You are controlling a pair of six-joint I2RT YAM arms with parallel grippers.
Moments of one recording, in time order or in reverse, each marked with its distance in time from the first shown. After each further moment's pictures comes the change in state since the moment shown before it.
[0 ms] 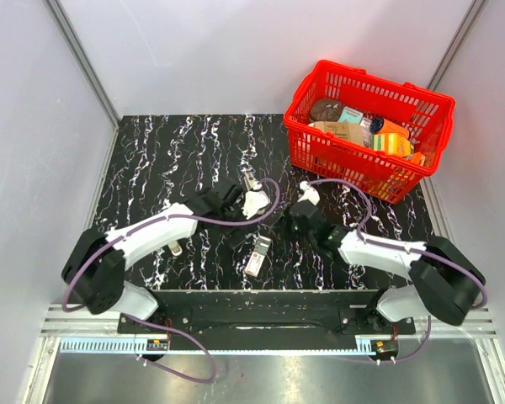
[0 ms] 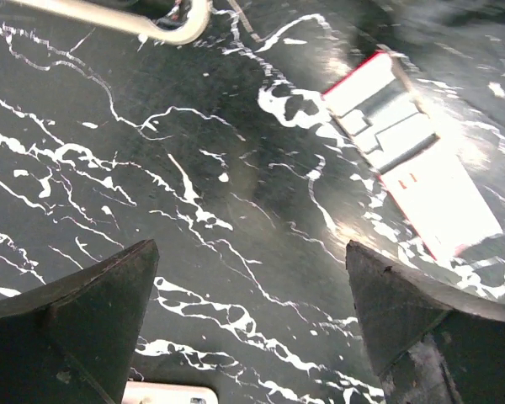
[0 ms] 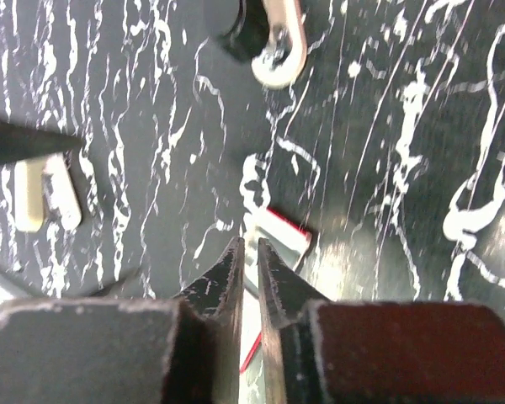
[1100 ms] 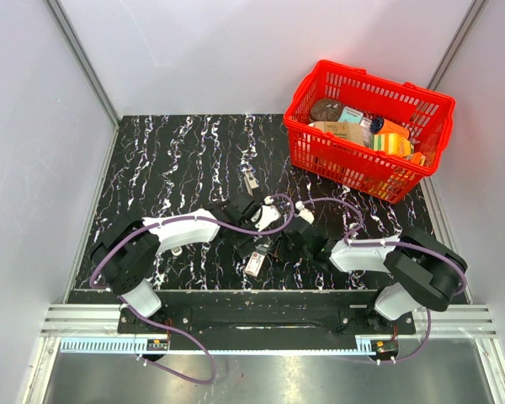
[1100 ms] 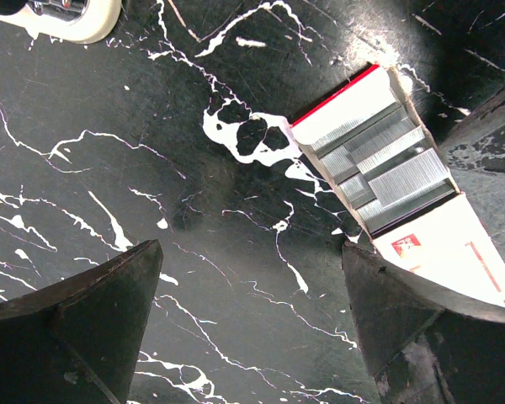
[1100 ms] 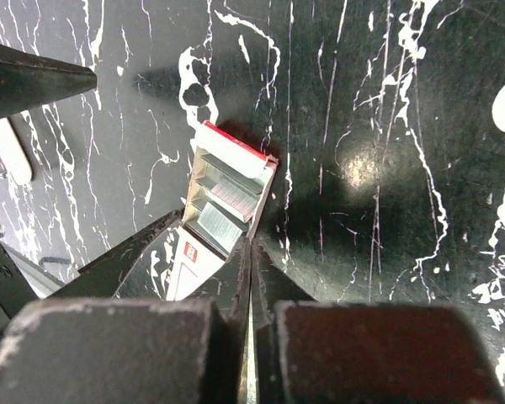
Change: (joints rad) left arm -0.096 0.143 -0.049 0.124 -0.064 -0.067; right arm 0.043 0.159 -0.079 0.115 -0.074 0.140
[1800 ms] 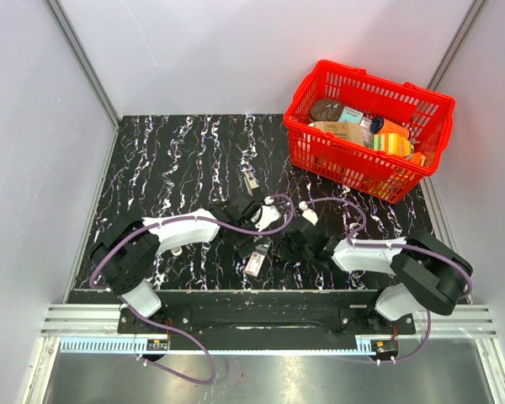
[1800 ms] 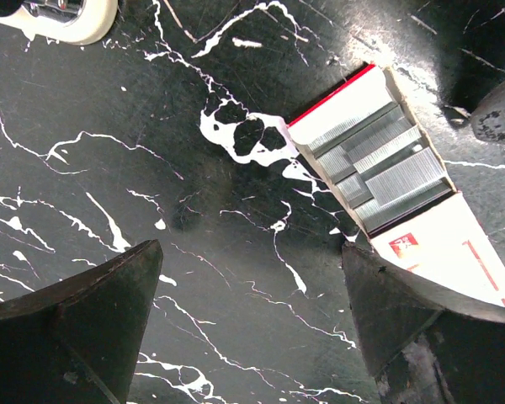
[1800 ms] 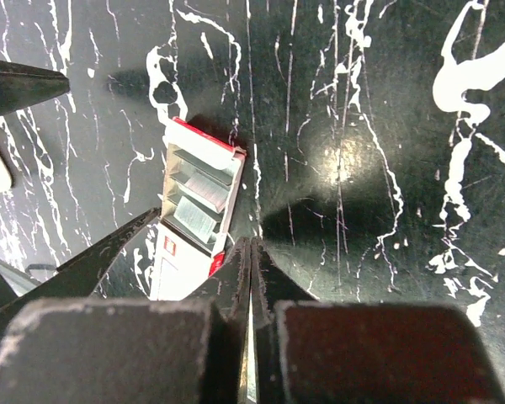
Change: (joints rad) left arm 0.000 0.000 -0.001 0.000 0.008 0.002; right arm -0.008 -0.036 0.013 -0.115 0.018 0.012
